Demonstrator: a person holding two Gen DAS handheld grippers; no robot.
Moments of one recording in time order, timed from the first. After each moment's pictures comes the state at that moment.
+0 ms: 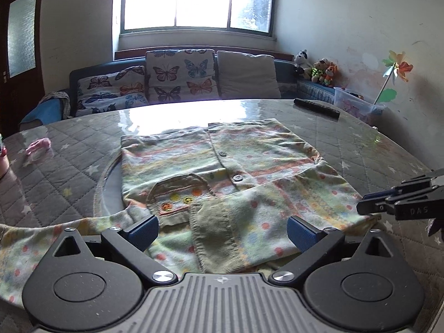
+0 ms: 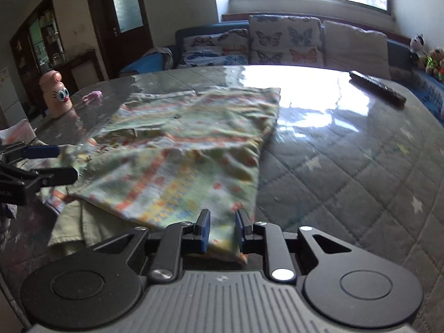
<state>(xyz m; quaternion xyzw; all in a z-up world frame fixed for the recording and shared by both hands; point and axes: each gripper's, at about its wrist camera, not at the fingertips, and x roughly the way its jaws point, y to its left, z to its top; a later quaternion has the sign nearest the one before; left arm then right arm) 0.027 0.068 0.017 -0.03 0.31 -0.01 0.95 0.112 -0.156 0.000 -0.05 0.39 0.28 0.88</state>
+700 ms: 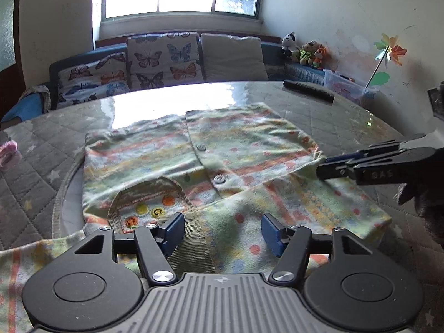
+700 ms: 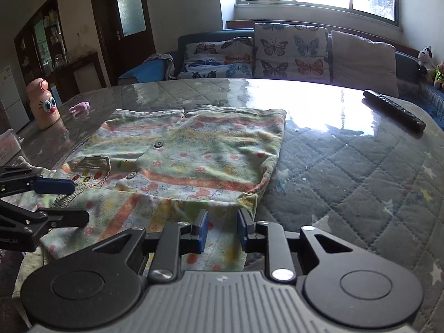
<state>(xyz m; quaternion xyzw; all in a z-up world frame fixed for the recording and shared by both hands) 0.081 0.058 -0.006 -0.02 0.34 -0.04 0.94 0.183 -0.124 -0.006 -0.06 0.36 0.29 0.88</state>
